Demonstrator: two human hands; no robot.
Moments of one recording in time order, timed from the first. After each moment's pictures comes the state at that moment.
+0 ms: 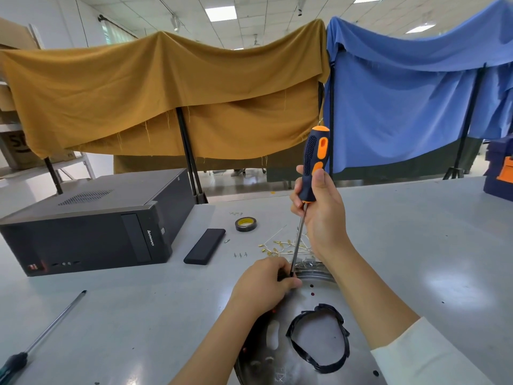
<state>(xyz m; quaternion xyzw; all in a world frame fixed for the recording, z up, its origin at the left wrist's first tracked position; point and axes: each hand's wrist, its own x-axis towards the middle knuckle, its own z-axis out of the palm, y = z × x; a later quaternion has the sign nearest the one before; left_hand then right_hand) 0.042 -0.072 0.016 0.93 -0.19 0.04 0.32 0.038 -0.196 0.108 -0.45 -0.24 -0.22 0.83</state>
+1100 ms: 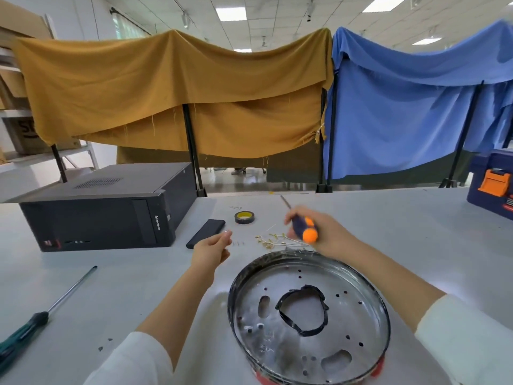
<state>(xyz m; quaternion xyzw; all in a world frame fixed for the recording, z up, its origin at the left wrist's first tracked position) 0.065 -0.002 0.015 0.68 0.09 0.05 0.73 0.005 -0.244 0.086 -0.87 -0.23 -0.09 0.44</state>
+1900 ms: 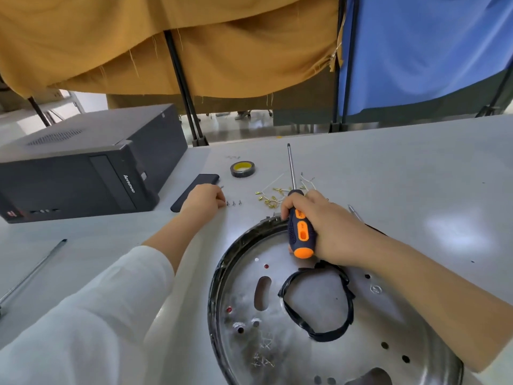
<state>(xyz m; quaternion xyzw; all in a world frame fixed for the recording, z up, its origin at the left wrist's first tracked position) 0.185 0.012 -0.012 0.99 -0.03 0.03 0.15 0.040 -0.241 0.013 -0.94 -0.22 -0.06 0.25</state>
